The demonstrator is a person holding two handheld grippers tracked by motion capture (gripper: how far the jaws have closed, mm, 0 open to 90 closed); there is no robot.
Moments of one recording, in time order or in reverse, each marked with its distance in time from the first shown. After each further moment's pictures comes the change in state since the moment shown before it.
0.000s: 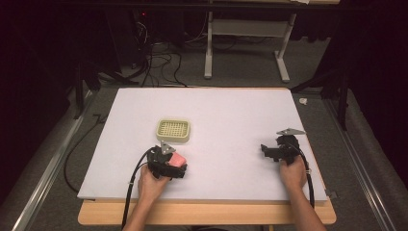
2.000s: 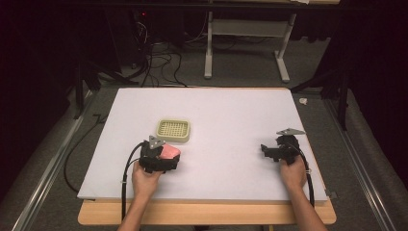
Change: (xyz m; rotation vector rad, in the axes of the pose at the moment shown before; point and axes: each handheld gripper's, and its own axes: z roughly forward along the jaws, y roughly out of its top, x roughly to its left) left arm 0.017 0.013 -0.031 -0.093 0.027 -0.096; right arm 0.000 0.000 0.000 -0.001 -0.002 -0.002
